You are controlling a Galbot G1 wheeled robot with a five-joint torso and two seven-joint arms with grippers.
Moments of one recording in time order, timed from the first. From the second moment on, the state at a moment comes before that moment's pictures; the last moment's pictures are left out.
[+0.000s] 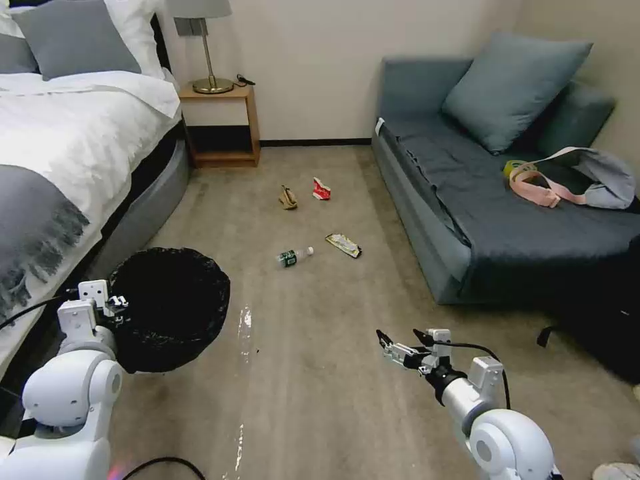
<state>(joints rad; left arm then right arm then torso) 1.29 -1.25 -0.82 -2.07 -0.25 0.74 -0.24 -1.51 1.27 0.49 2.09 0.54 -0.46 -0.05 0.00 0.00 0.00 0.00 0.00</state>
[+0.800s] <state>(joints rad) 1.27 -1.26 -0.82 -2.02 -0.22 0.74 -0.23 -1.47 1.28 0.47 2.01 0.51 -0.43 -0.07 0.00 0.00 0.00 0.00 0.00</state>
